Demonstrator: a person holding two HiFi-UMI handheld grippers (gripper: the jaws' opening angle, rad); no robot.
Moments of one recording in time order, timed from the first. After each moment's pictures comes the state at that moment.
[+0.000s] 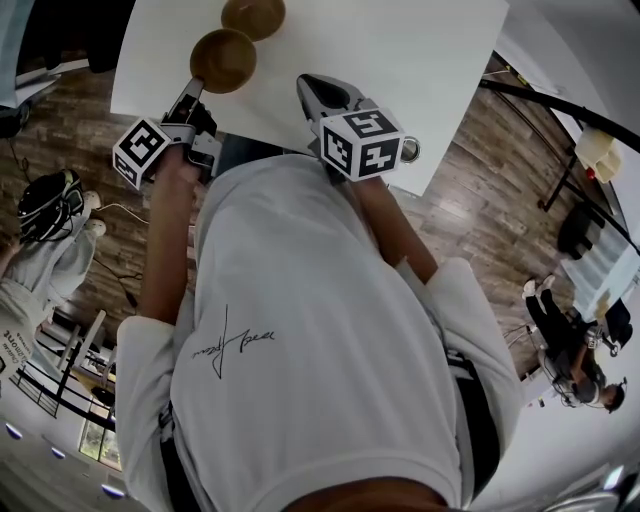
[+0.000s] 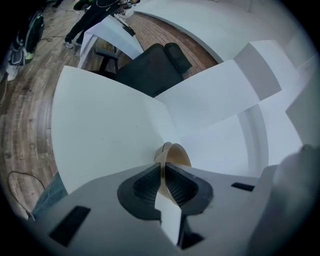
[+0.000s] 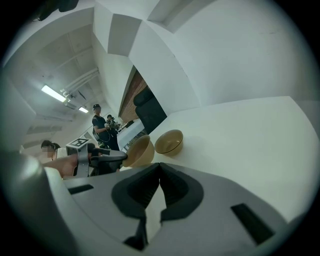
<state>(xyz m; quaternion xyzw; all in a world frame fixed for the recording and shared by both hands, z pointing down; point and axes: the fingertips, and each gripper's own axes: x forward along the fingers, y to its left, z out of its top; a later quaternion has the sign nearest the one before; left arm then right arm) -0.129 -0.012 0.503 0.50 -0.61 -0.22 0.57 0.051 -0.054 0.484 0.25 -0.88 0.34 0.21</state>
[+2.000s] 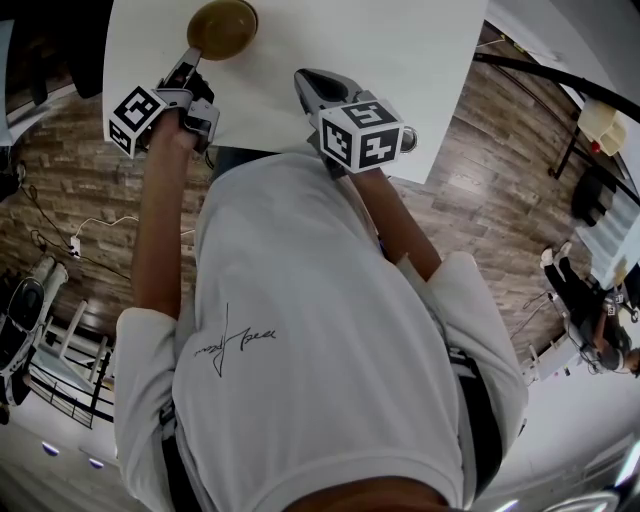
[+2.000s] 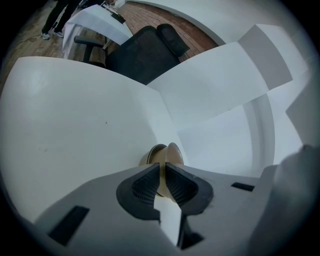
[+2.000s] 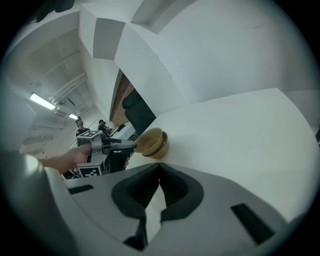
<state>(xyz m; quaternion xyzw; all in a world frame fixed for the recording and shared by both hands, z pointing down) -0.119 -0.103 0.522 0.53 -0.59 -0.18 0.59 0.072 -0.076 0.501 0.29 -0.85 0.38 0.21</state>
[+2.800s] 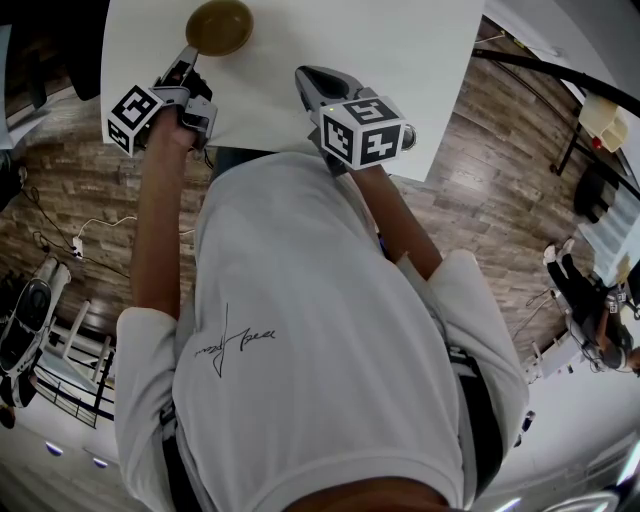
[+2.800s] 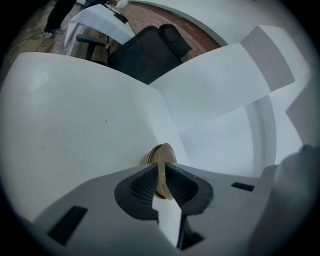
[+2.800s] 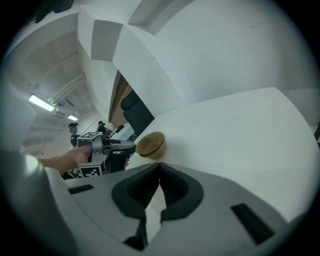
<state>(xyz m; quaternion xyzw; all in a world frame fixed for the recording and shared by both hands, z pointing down) -0.120 -0.106 0.527 0.52 -0.59 -0.19 0.59 0.079 -0.080 0.503 0.30 -0.85 0.38 0.20</state>
